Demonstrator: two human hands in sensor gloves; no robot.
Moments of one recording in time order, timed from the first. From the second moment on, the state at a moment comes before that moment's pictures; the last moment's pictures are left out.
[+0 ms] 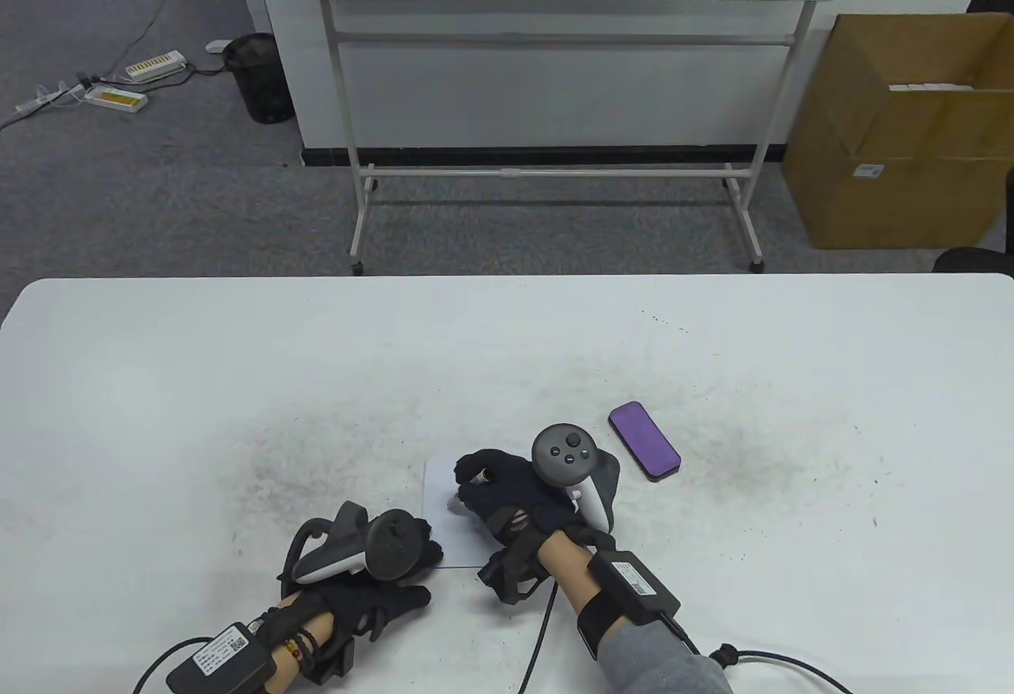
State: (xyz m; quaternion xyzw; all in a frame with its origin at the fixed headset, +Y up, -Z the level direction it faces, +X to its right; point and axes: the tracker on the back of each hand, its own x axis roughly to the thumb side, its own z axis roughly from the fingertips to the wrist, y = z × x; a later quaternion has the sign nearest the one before) left_hand -0.190 -0.761 -0.332 -0.18 -0.23 0.02 0.96; right_hand 0.023 -0.751 -0.401 0.07 0.08 0.87 0.48
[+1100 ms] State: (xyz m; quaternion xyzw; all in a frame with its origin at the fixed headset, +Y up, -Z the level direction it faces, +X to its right) left_hand -0.189 -0.761 -0.333 -0.20 -0.21 0.02 0.96; right_hand 0.007 -0.737 -0.378 0.06 0.06 0.92 0.38
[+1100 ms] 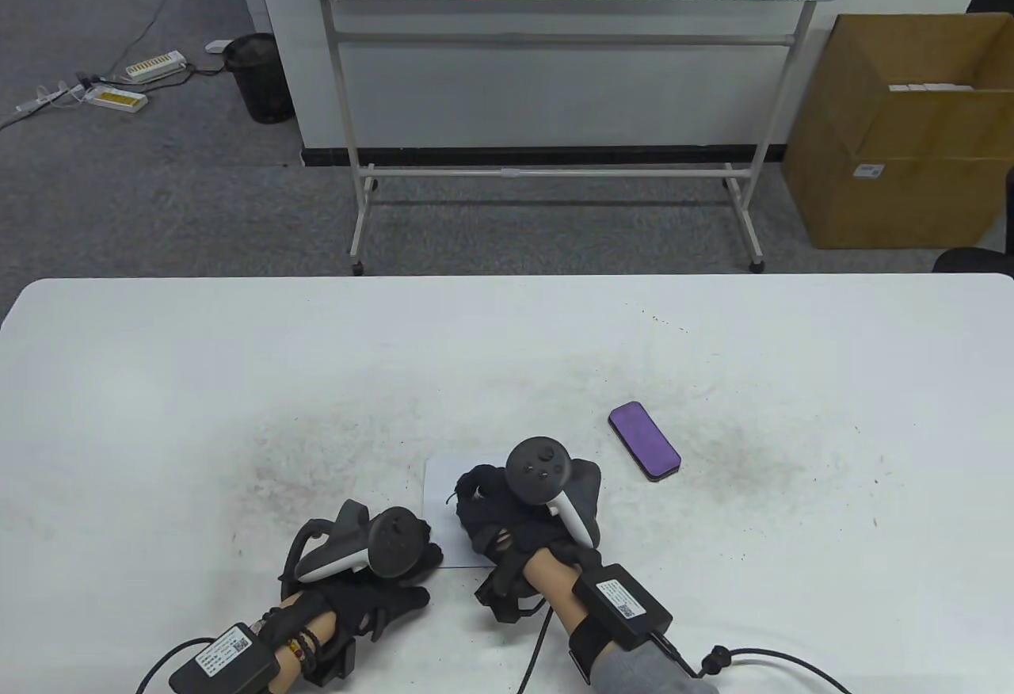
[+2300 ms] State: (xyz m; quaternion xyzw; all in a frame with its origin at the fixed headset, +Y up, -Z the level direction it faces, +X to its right) left_hand -0.187 -0.762 -0.334 -0.20 -0.21 0.02 0.96; right_hand 0.054 -0.728 -0.396 0.01 0.01 0.92 0.39
